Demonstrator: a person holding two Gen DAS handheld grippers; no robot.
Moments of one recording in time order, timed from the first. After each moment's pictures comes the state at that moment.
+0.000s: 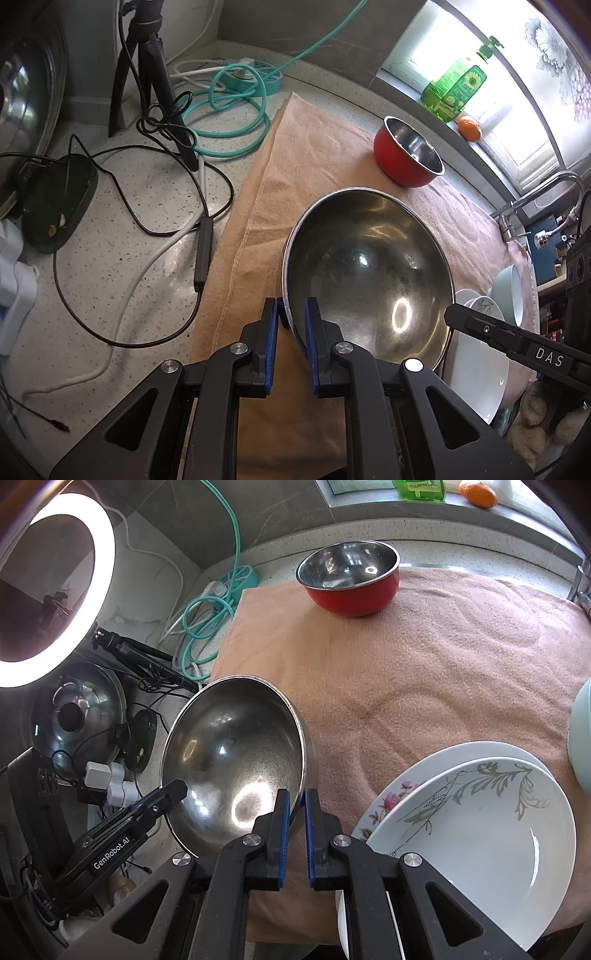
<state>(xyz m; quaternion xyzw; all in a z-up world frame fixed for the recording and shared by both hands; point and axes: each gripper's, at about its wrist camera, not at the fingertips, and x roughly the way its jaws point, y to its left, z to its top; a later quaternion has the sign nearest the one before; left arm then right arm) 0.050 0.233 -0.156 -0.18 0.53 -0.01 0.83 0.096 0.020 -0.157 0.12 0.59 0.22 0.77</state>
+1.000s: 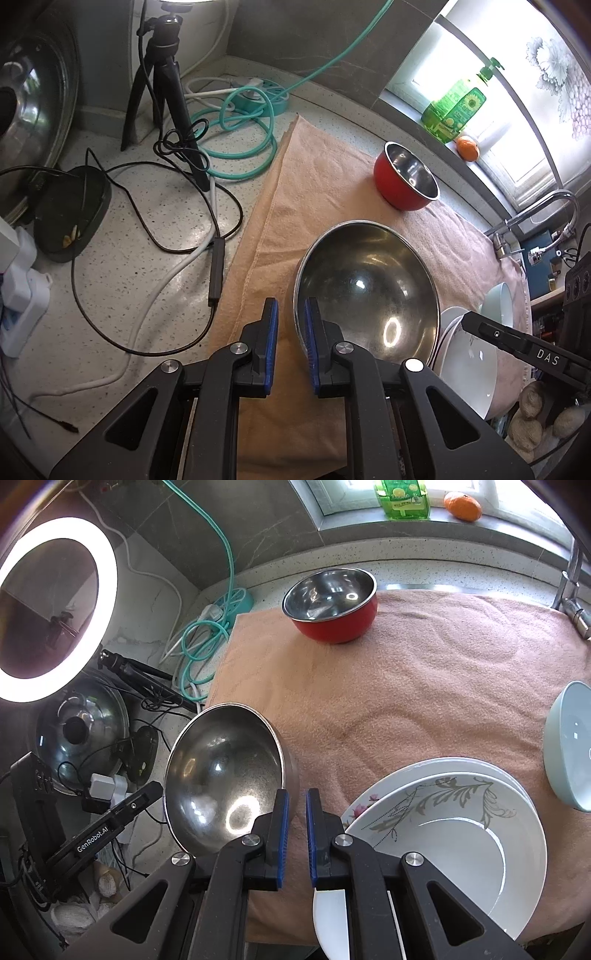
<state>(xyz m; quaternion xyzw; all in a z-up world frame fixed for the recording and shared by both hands) 0.049 0.248 -0.135 -0.19 0.51 0.00 0.84 0.095 -0.008 -0.137 0.13 0.57 0.21 0.79</state>
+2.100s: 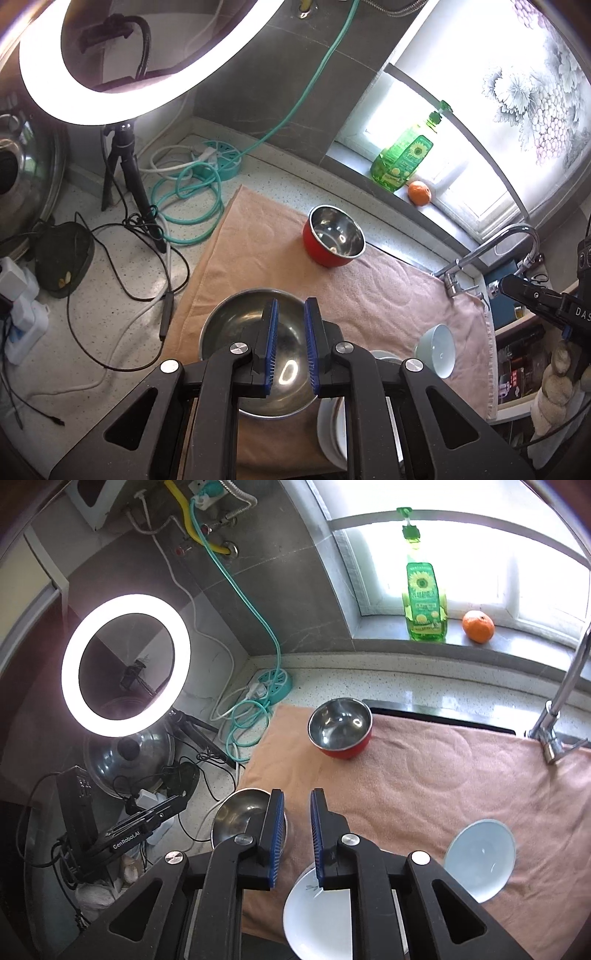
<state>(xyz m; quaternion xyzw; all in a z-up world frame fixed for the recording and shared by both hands) 0.057 0.201 -0.043 -0.21 0.44 -0.01 0.87 0.128 -0.082 0.013 0.08 0.48 0.29 0.83</state>
